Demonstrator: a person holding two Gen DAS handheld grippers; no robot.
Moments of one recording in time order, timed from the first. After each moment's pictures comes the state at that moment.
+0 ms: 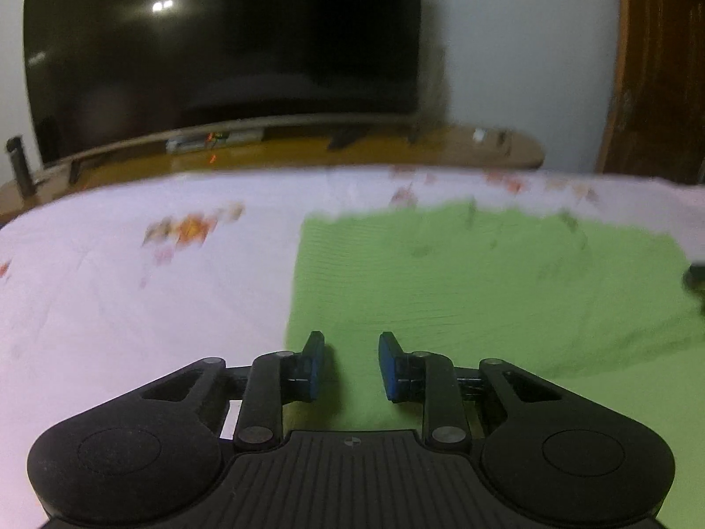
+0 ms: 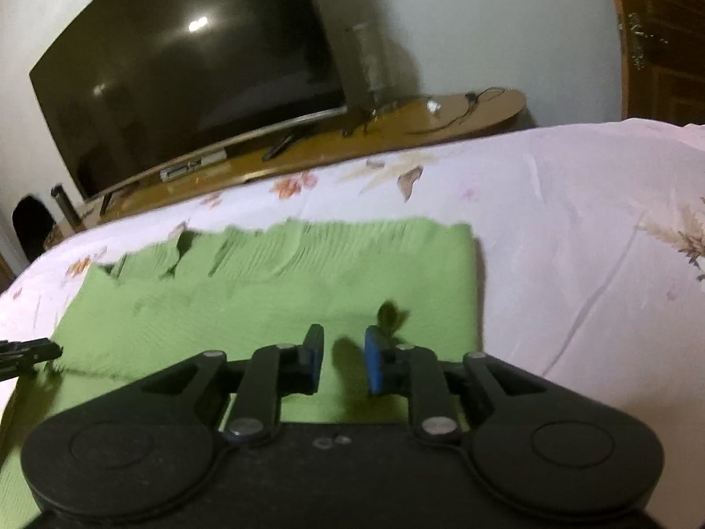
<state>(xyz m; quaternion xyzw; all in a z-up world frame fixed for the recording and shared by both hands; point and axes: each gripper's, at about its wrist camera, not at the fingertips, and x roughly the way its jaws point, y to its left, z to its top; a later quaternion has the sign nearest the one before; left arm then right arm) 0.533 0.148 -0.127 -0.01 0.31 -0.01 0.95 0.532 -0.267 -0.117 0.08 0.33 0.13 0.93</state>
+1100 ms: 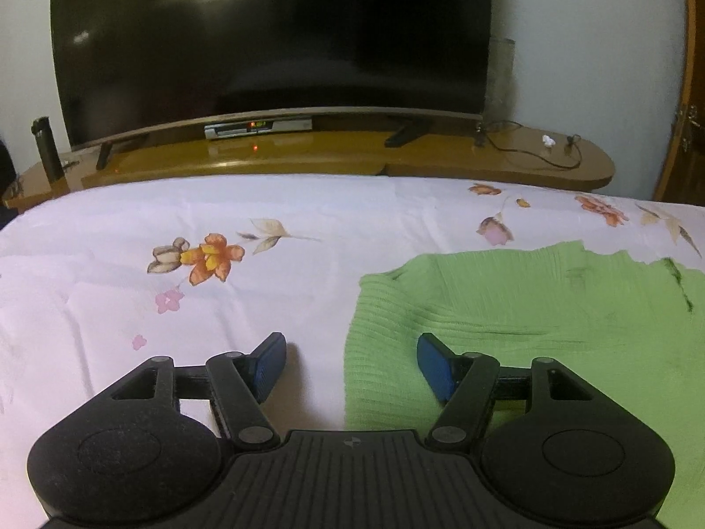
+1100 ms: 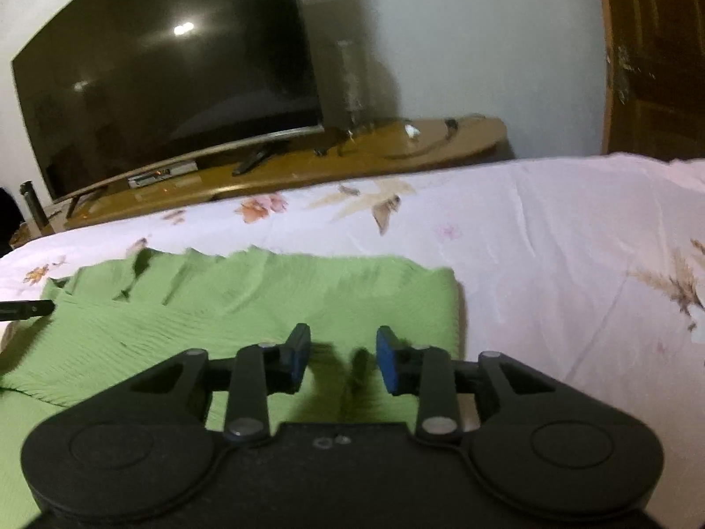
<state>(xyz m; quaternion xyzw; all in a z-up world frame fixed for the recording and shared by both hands) 0.618 0.169 -0.148 -0.01 0.33 0.07 0.94 0.552 -0.254 -0.120 0.03 0.30 0.10 0.95</state>
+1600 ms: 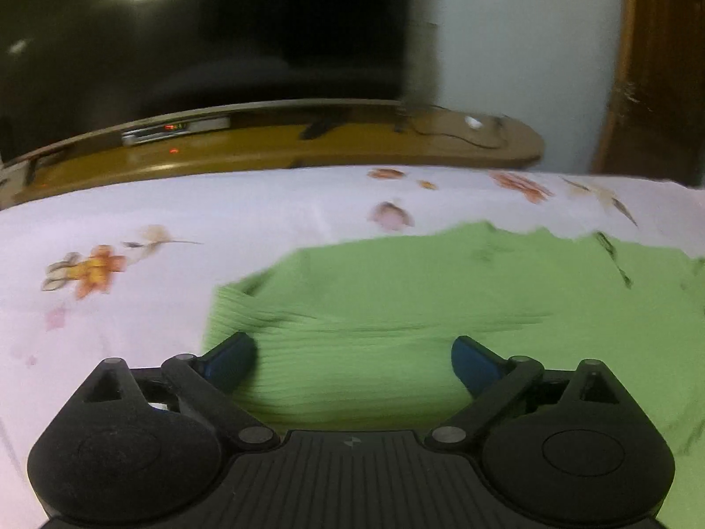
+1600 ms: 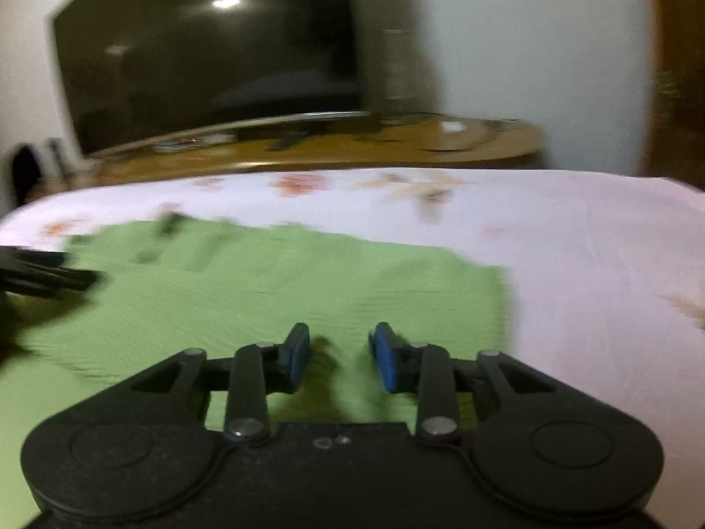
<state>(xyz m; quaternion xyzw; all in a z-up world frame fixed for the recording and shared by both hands) 0.634 0.137 -0.156 0.00 0.34 -0.02 0.94 0.563 -0.242 -0.132 -0.01 0.32 0.11 0.94</state>
